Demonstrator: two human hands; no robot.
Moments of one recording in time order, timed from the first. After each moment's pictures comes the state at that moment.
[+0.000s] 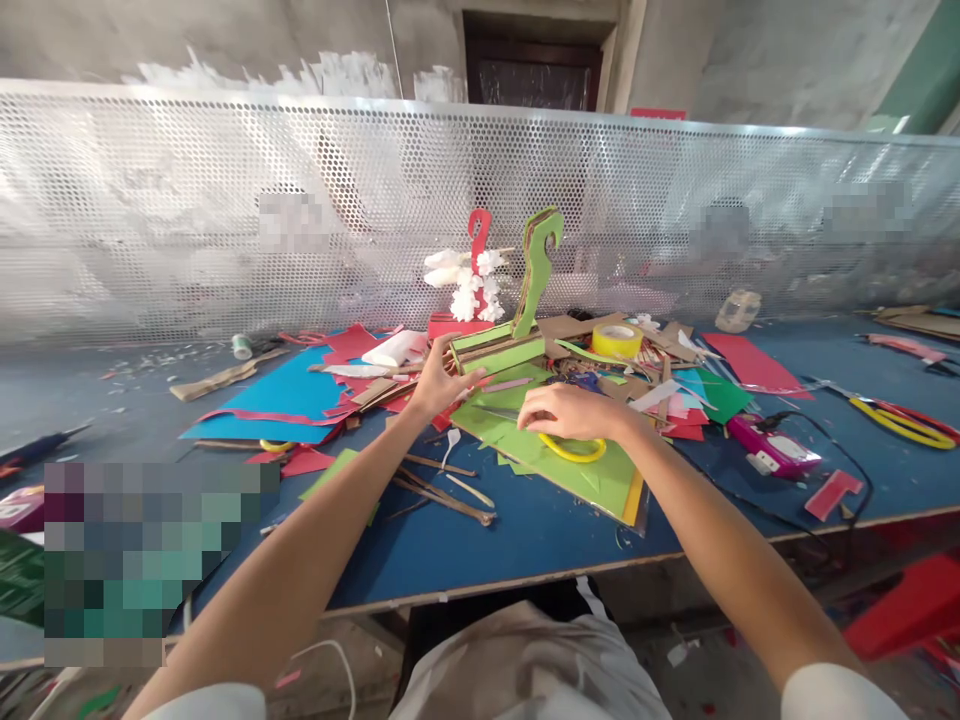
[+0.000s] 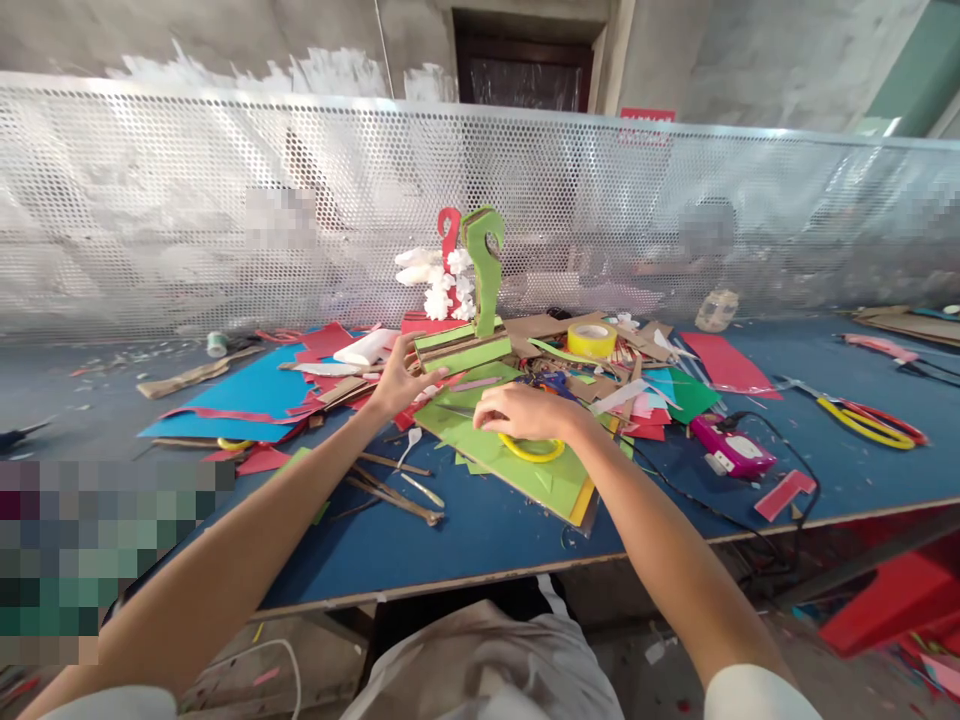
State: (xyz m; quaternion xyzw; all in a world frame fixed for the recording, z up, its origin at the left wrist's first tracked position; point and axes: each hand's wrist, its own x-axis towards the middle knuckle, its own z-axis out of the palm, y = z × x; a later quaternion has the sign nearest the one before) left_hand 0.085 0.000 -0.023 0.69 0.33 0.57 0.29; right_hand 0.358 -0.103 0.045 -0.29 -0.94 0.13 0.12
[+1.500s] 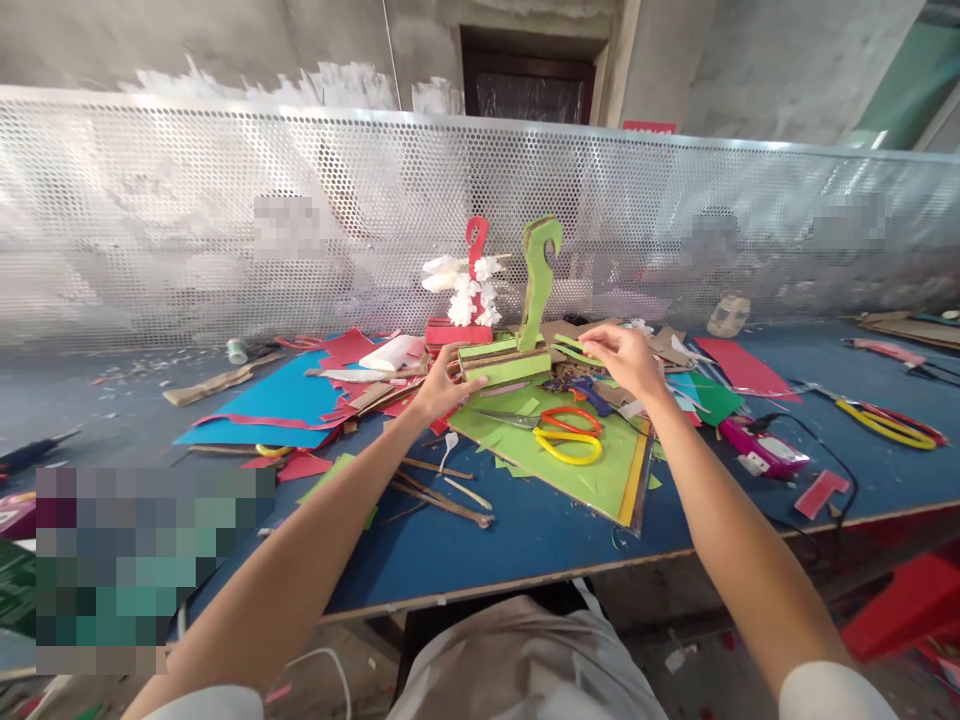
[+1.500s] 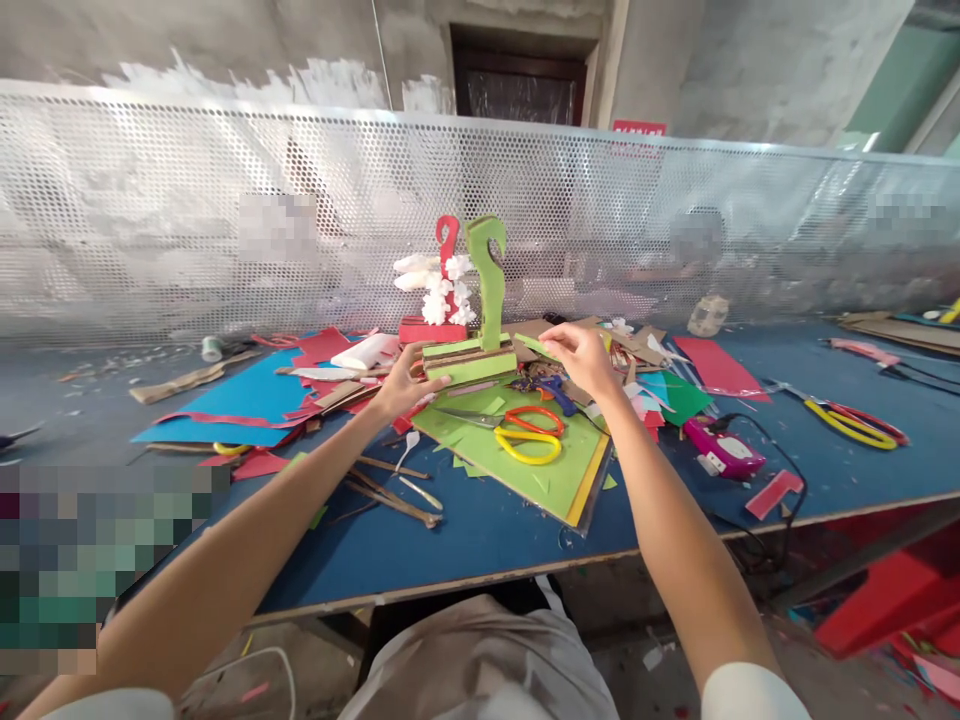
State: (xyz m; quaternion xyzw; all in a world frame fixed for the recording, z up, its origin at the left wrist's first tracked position) left_hand 0.090 -0.001 -0.021 0.70 0.32 0.53 0.35; right_hand 0.435 -0.059 0.049 -0.40 -0.72 0.15 0.55
